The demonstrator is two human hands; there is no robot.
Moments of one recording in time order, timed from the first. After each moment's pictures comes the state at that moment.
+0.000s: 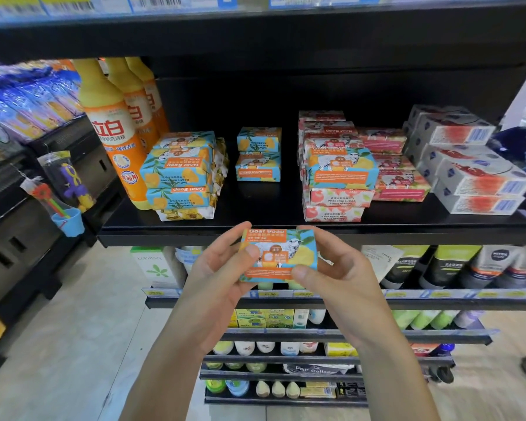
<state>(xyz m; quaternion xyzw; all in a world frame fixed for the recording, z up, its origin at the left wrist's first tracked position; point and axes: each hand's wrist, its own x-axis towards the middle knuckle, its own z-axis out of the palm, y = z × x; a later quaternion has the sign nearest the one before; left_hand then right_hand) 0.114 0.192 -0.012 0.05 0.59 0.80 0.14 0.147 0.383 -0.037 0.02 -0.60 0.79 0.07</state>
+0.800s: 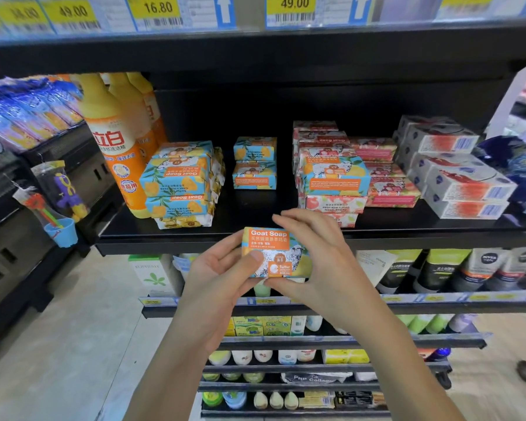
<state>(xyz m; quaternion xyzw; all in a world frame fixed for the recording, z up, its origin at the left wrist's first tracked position) 0.111 0.198 -0.008 0.07 0.60 0.79 0.11 0.133 0.380 -0.007 0.16 -0.91 0.31 0.23</state>
